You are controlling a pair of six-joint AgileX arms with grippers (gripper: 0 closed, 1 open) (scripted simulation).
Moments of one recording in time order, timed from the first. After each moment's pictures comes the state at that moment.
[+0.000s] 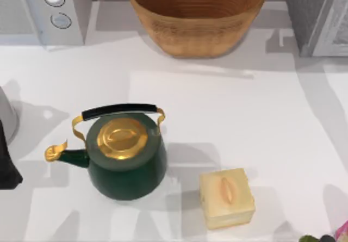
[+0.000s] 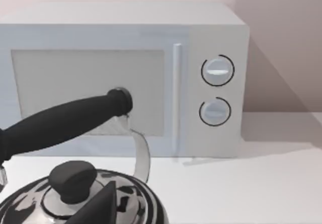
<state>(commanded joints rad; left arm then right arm) 0.00 0.00 0.00 0.00 0.00 0.00 0.18 1.32 1.74 -0.42 0.20 0.02</state>
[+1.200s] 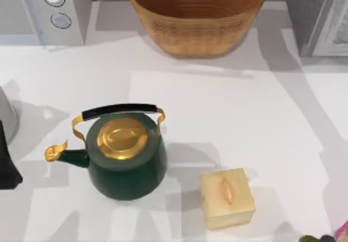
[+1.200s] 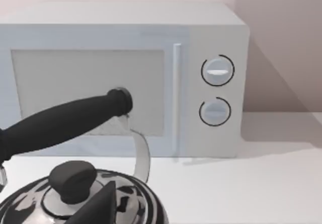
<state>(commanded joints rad) 0.00 0.00 0.00 0.00 0.00 0.00 0.31 1.71 1.98 -0.26 0.34 0.01</state>
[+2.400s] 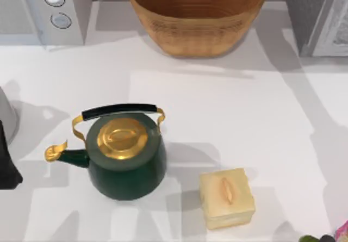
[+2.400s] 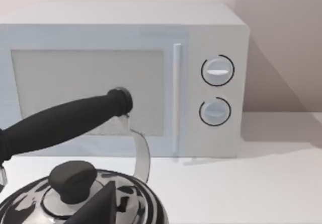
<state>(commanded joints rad) 0.00 0.00 0.00 0.00 0.00 0.00 0.27 1.89 2.20 -0.30 0.31 0.01</state>
